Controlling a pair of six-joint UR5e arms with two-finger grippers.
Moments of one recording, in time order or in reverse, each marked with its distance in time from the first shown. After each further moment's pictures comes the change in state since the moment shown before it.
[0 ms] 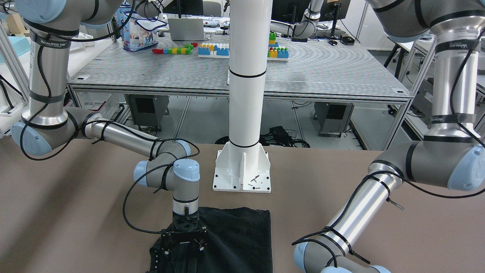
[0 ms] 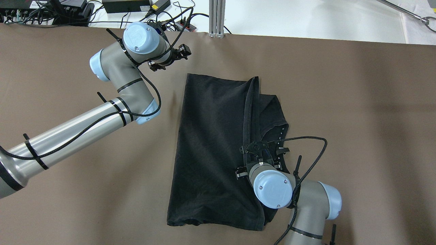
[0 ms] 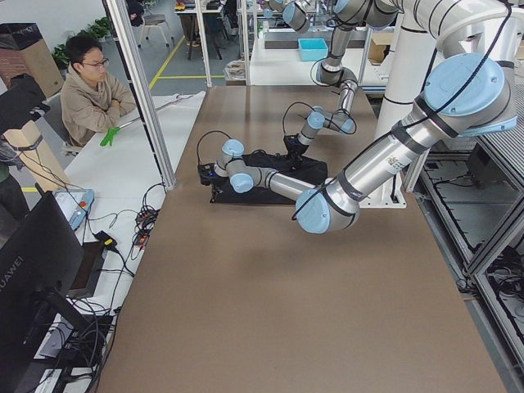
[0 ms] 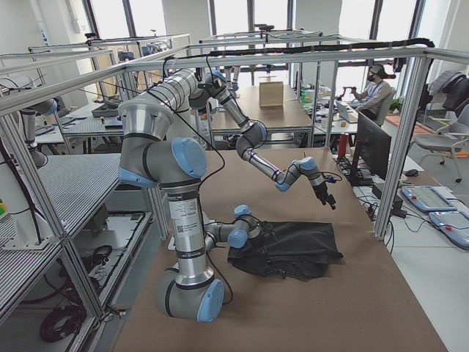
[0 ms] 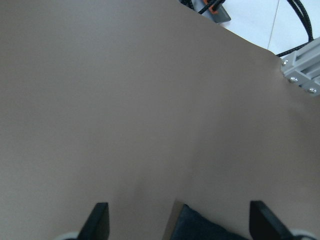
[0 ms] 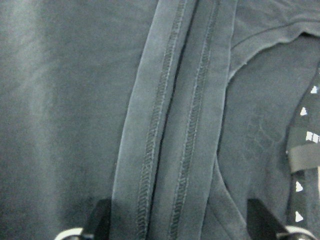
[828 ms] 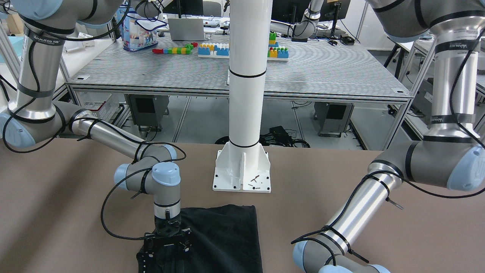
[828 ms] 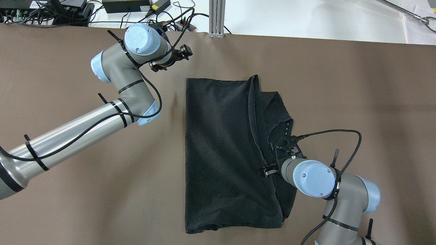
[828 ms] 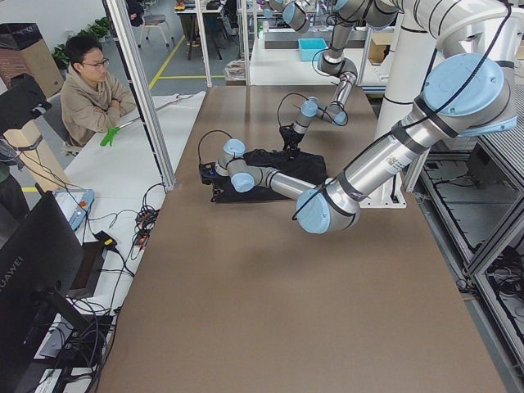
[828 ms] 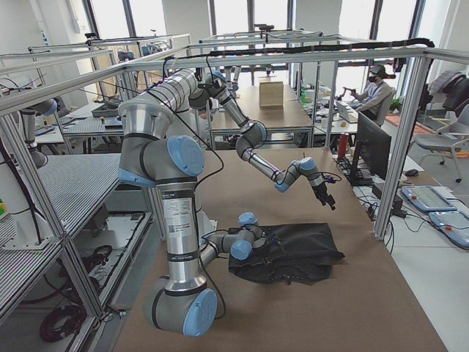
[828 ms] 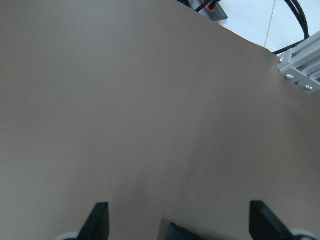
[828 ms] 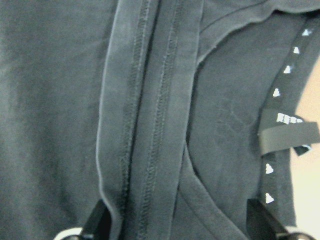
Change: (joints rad) left arm 0.006 0.002 -0.007 0.000 0.007 -0.001; right arm 0.099 -0.145 0.068 0.093 0.139 -0.129
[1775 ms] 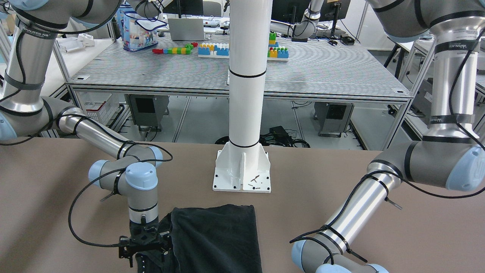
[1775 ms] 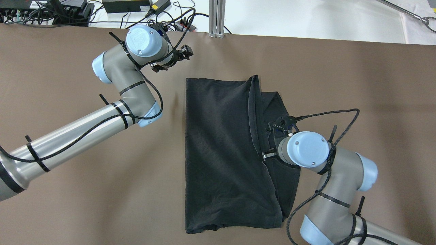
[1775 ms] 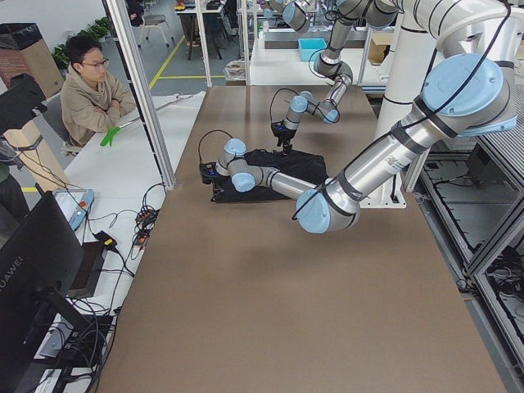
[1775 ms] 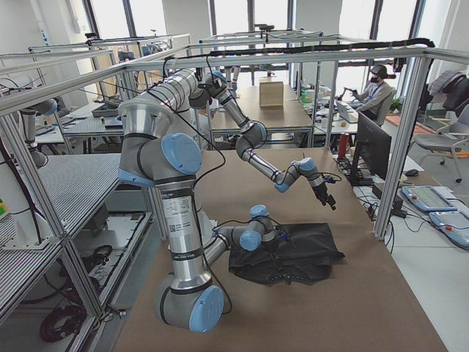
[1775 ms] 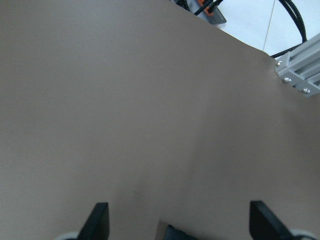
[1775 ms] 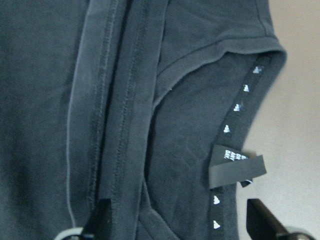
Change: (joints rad) left arm 0.006 -0.002 -0.001 0.000 0.020 -0.012; right arm 0.087 0.111 -0.013 -0.171 0.110 -0.024
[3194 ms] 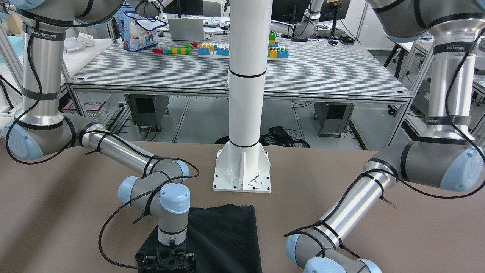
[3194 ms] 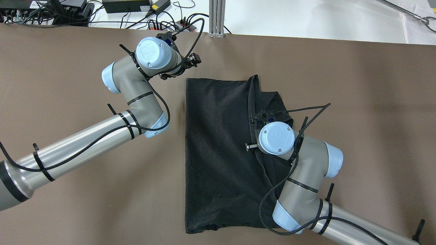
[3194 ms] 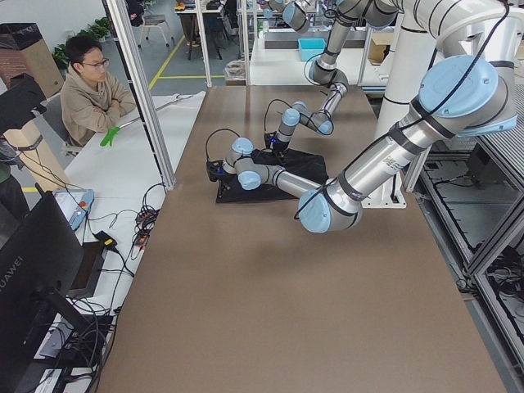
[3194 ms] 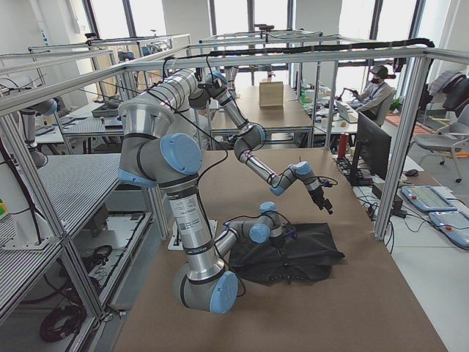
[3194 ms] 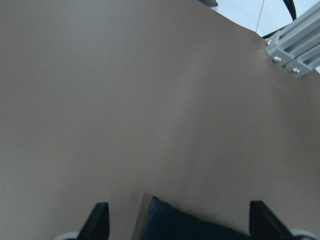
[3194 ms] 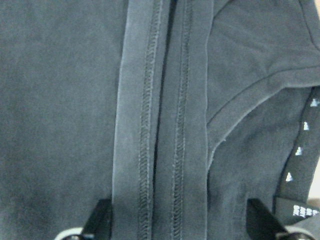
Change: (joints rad) left arm 0.048 0.001 -0.025 0.001 0.045 -0.031; right arm 0.000 0.163 -0.191 -0.035 -0.011 0.068
